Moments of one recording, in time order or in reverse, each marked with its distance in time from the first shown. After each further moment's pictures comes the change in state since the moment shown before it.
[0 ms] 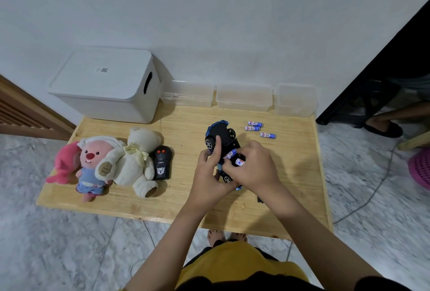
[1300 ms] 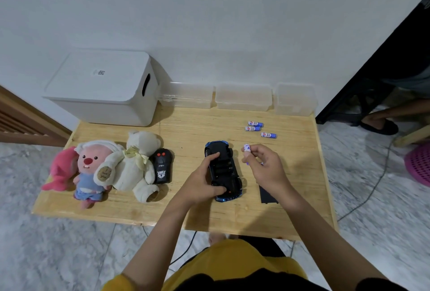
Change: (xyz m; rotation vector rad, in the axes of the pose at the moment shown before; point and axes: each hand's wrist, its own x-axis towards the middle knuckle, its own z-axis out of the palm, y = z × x) left_hand 0.020 -0.049 -0.035 0.092 -0.322 -0.301; right_hand 0.003 0.040 0.011 0.535 0.000 0.115
